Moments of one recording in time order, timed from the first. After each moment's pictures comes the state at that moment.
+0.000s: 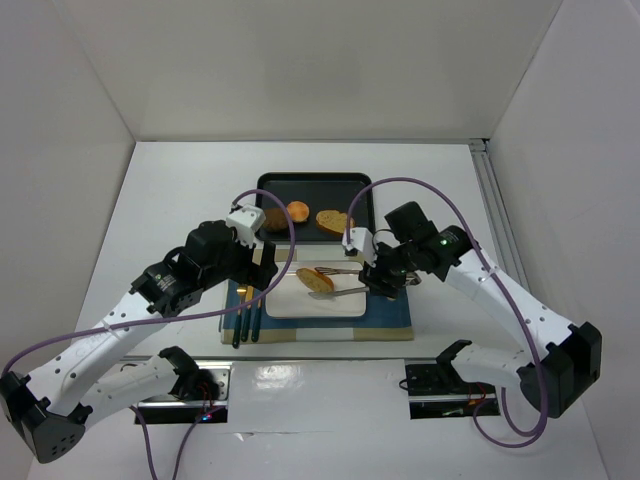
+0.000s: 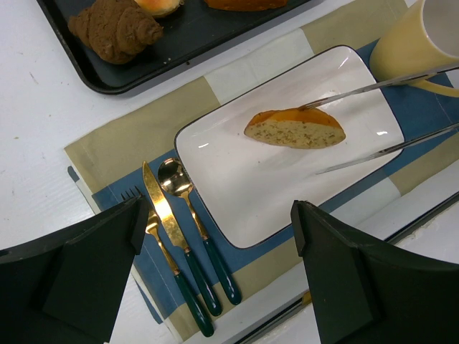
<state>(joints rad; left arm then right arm) -0.66 0.89 0.88 -0.57 -0.07 -0.19 0.58 1.15 1.02 -0.91 -0.40 -0.66</state>
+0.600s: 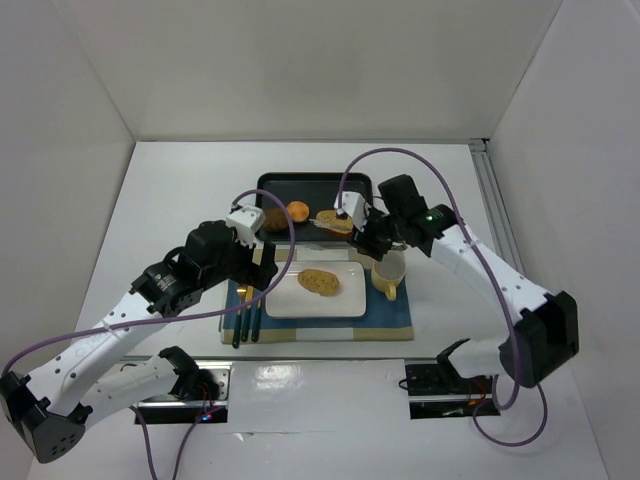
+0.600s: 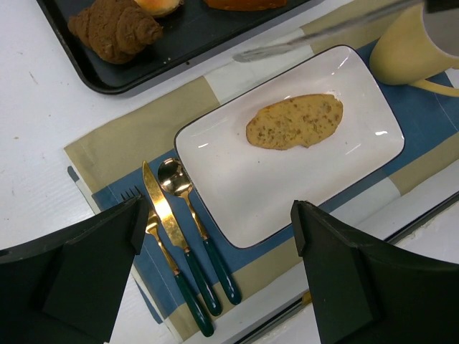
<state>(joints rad) -0.66 0.89 0.88 -0.57 -0.07 -0.19 0.52 1.30 1.13 -0.68 -0.32 -0.66</state>
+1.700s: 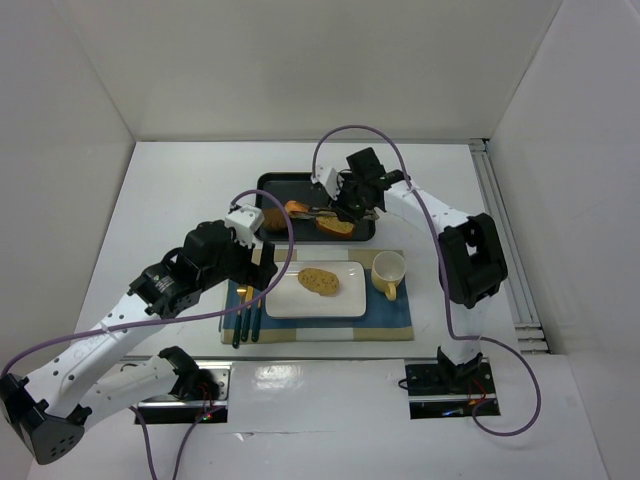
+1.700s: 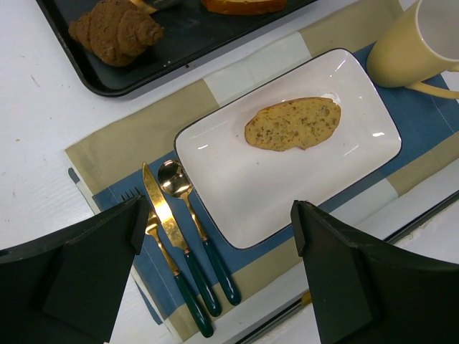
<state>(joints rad) -0.66 0.88 0.88 -0.57 -0.07 -0.19 0.46 1.89 1.48 -0.52 -0.30 -0.70</state>
